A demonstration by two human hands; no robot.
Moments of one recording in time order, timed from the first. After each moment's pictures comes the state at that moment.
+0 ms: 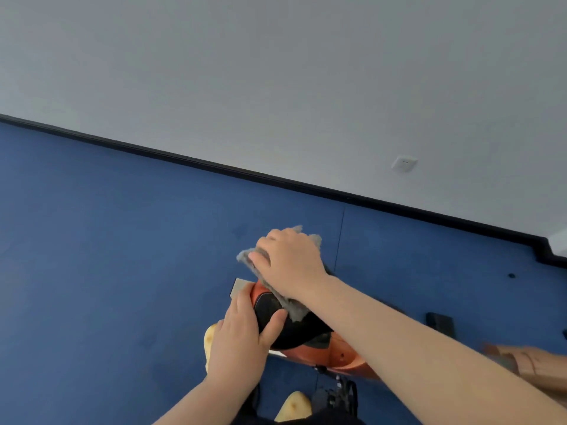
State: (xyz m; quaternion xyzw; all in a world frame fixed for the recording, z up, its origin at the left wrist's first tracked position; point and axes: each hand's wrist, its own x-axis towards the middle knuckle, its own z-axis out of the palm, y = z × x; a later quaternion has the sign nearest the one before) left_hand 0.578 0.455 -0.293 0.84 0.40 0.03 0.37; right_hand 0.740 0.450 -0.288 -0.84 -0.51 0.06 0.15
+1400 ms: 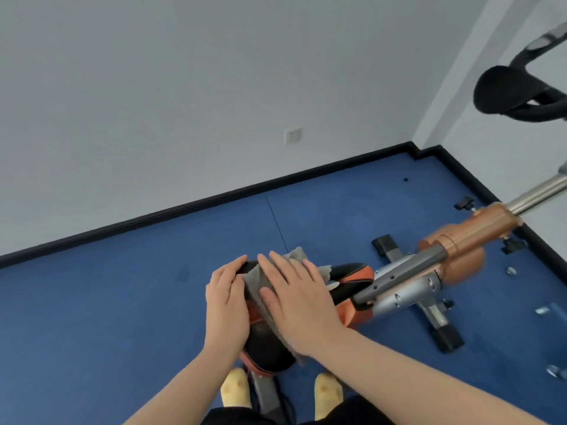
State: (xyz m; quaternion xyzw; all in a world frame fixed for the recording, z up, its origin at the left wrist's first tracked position) left_hand 0.663 0.522 -0.296 0.80 0.22 0.06 0.56; right_hand 0.686 0.386 -0.278 -0.96 -0.23 0.03 0.17
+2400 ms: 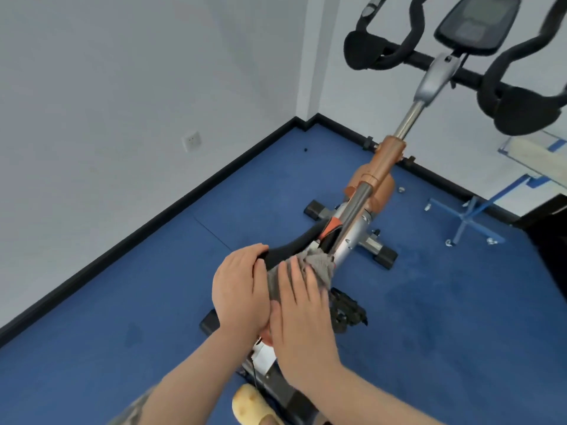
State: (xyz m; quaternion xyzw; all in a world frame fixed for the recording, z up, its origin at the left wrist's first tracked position) left_hand 0.691 0.547 -0.297 0.90 -0.12 0.05 0.41; right_hand 0.609 0.468 -0.288 -0.98 0.15 0.03 0.16
